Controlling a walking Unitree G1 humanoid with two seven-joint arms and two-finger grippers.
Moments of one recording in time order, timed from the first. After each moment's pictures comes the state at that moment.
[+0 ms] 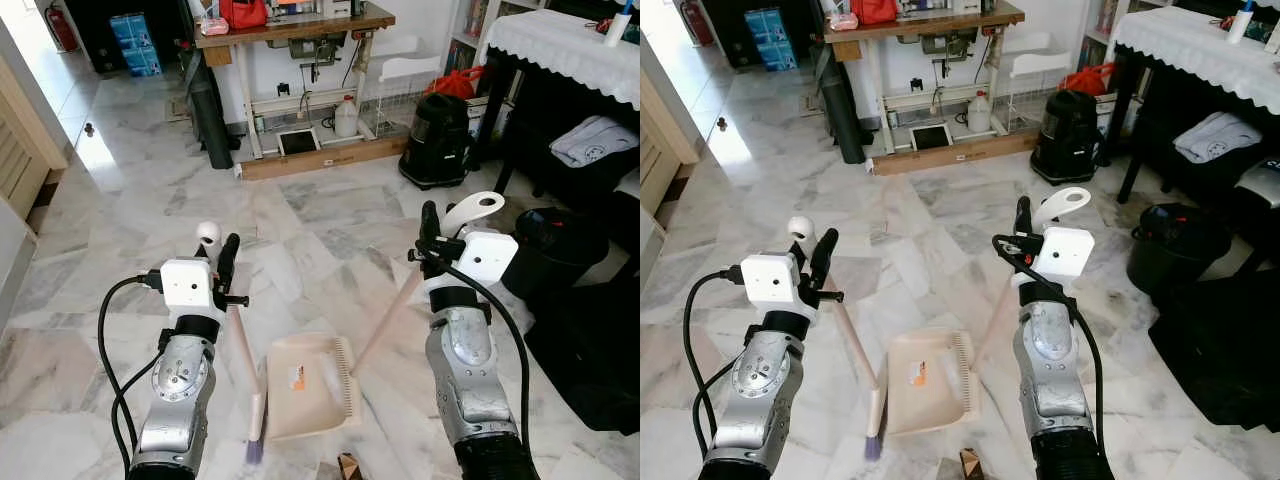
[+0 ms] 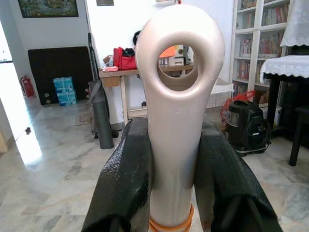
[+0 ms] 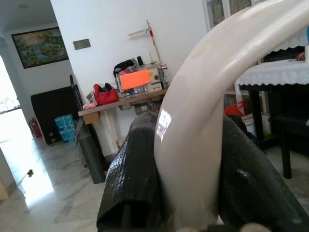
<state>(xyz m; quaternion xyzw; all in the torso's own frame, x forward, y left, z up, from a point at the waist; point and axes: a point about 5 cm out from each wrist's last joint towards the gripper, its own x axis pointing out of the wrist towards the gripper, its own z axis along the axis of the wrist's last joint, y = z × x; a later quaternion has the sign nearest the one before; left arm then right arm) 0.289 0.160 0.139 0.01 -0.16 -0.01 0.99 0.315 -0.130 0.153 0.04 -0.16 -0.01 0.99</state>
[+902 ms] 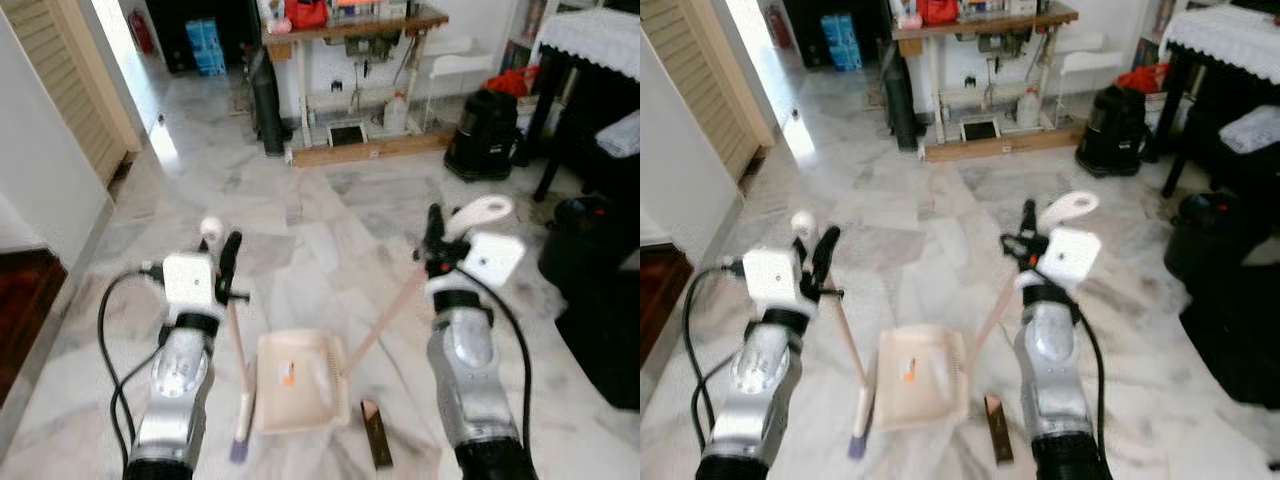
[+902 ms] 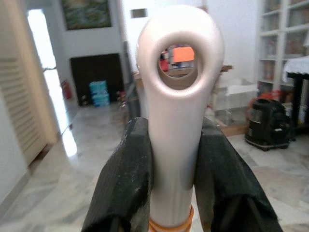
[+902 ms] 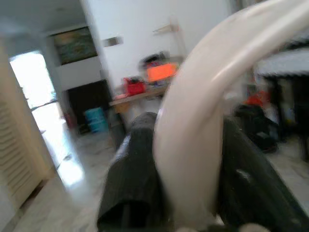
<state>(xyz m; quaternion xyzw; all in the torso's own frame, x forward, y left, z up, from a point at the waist) 0.292 0.159 0.145 0.02 -0.17 -0.02 0.99 0.313 -0.135 0.153 0.05 -0.15 -0.04 0.99</state>
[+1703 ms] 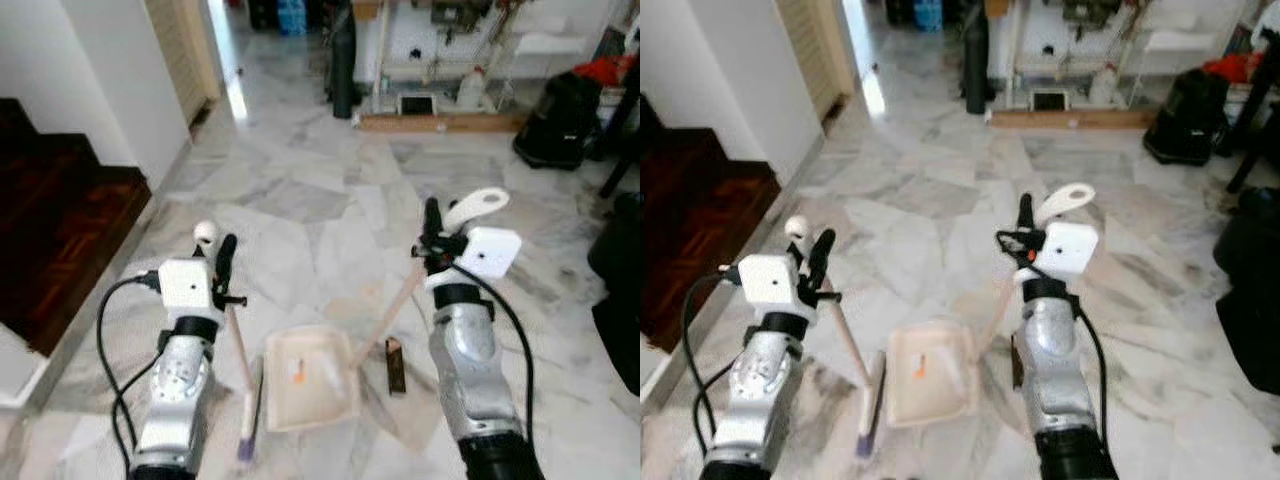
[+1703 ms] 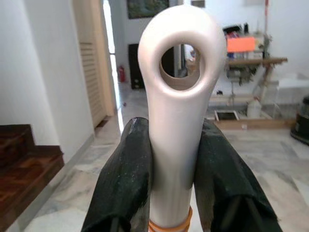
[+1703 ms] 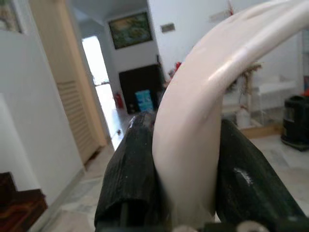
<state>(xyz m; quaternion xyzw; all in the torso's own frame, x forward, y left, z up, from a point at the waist) 0.288 0.155 0.139 0.01 -0.16 0.00 0.99 0.317 -0.138 0.160 0.04 -0.16 -0.01 0.99</state>
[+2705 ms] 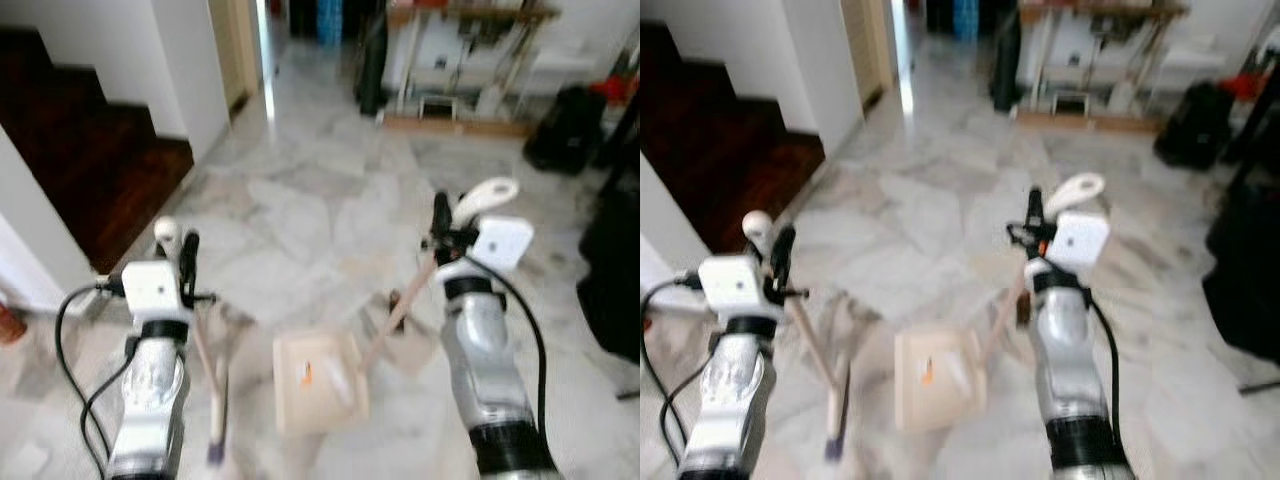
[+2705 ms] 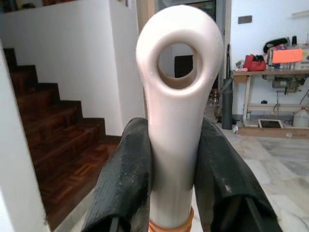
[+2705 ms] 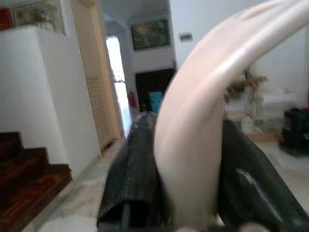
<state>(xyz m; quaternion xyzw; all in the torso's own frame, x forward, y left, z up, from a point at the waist) 0.279 0.191 0.147 0.04 -0.18 0.07 0.98 0.322 -0.147 0.164 0.02 -0.16 -0.02 0.99</state>
